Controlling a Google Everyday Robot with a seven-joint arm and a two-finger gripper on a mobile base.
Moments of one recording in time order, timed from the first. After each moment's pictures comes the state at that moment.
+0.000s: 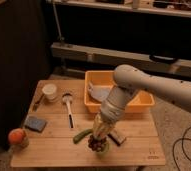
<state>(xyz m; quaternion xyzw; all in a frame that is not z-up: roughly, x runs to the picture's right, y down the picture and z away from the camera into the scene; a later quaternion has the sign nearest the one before) 0.012 0.191 0.588 -0.58 0.20 0.58 0.53</state>
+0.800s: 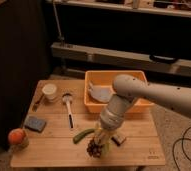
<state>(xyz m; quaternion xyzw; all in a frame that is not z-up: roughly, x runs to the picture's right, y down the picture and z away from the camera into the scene) 0.020 0.214 0.605 -0.56 0.22 0.60 0.53</state>
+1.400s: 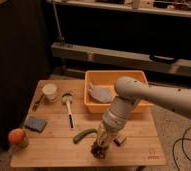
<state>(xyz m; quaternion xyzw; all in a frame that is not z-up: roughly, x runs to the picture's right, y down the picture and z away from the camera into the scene) 0.030 0.226 0.612 -0.55 0.24 0.61 0.52</state>
